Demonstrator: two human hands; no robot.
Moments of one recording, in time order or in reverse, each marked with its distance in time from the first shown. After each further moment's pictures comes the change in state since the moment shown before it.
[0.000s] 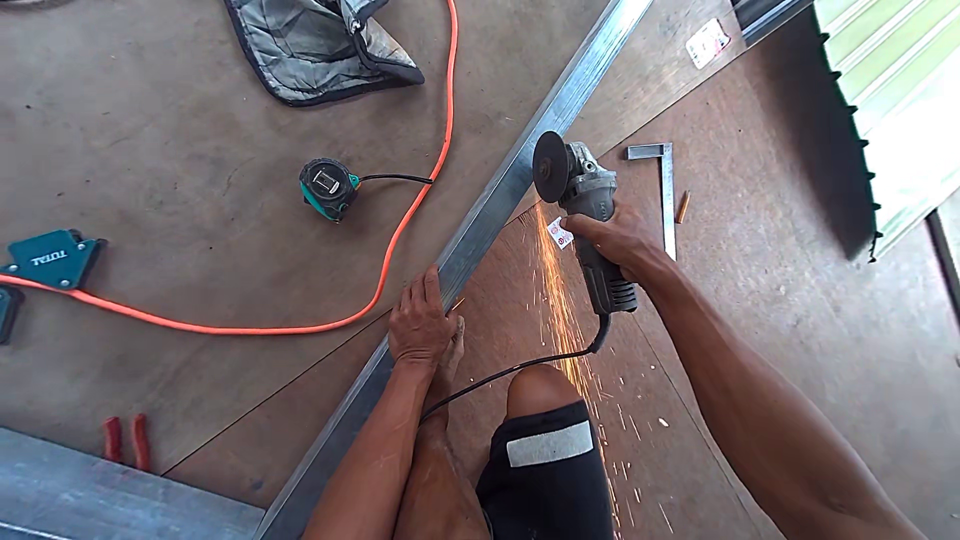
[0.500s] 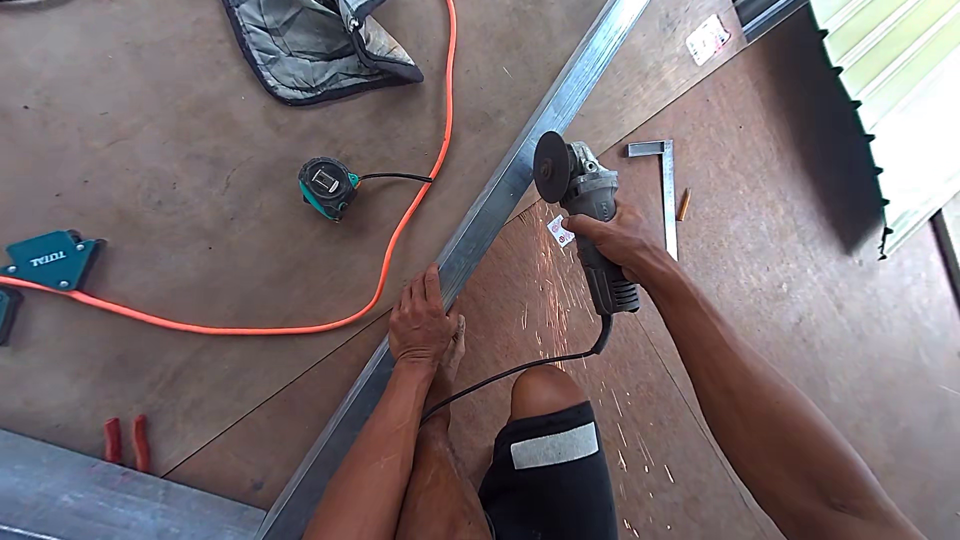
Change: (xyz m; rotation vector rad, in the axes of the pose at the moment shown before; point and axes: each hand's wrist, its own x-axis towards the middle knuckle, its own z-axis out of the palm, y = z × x) left_hand 0.000 0.000 0.000 -0.009 -0.013 -0.003; right_hand -0.002 0.005 0.002 0.058 -0.004 -0.019
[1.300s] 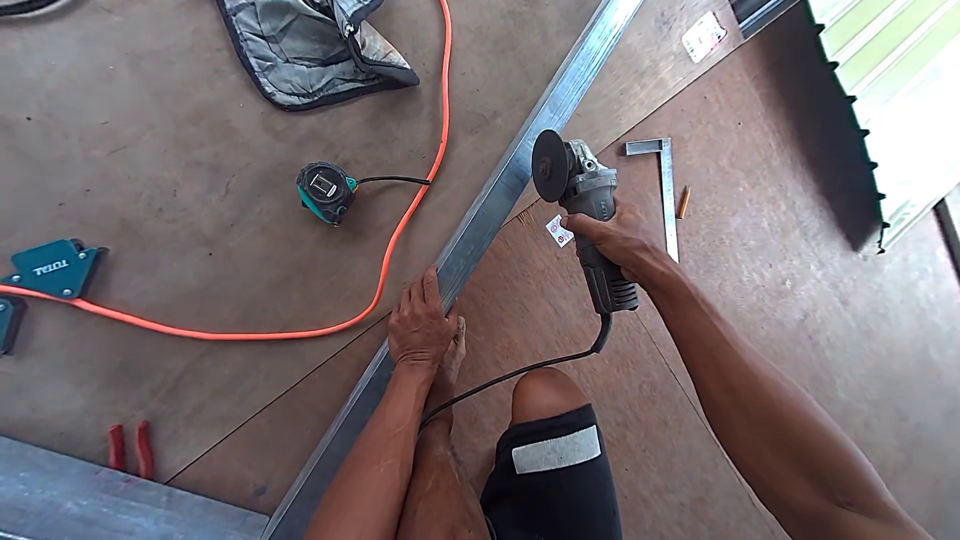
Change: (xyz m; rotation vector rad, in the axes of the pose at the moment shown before) left_hand 0.000 0.001 0.000 0.017 0.005 -0.009; right_hand 0.004 0.004 -0.001 0.050 0.004 -0.006
